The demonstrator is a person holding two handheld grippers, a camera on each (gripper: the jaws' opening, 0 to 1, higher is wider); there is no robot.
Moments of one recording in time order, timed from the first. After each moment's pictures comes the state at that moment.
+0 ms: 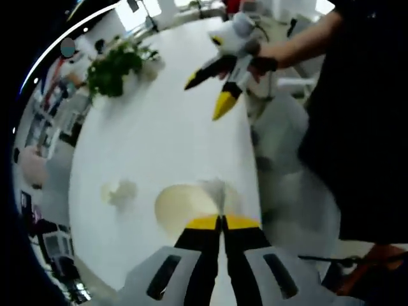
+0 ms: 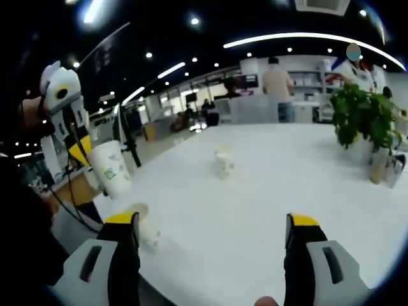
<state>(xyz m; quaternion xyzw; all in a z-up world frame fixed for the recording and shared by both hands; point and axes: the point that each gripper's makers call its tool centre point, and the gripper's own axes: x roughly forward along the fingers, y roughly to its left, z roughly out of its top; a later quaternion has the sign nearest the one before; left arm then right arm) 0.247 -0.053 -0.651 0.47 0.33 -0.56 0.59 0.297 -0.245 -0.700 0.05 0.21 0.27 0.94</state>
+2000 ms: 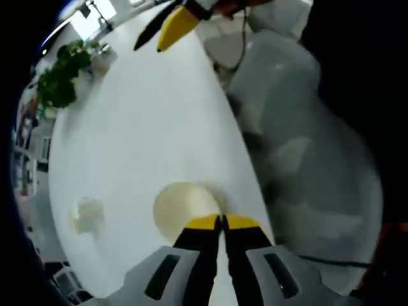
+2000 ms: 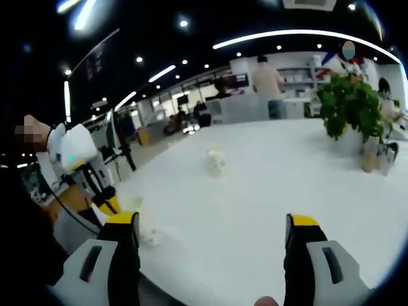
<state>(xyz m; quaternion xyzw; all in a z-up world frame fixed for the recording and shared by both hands) 0.241 -0.070 -0.763 0.51 0.35 -0.61 0.49 0.287 -0.269 -0.704 0.07 0.21 0.25 0.94</state>
